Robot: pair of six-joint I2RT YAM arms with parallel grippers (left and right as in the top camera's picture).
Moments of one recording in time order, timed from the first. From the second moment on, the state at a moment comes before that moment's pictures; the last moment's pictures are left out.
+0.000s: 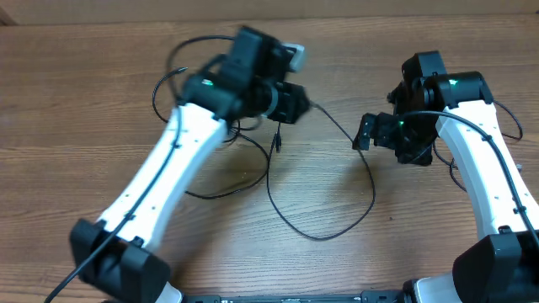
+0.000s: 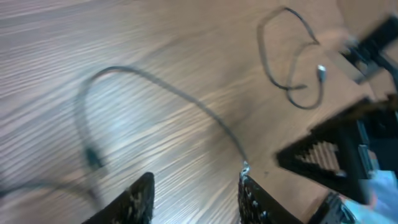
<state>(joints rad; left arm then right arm) -0.44 1.72 1.69 -0.89 0.43 -0.23 0.10 1.64 1.49 -1.38 -0.23 0.30</state>
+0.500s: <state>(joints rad) -0.26 1.57 1.70 -1.19 0.31 -0.22 0.10 1.64 1.35 -1.38 -0.32 0.38</state>
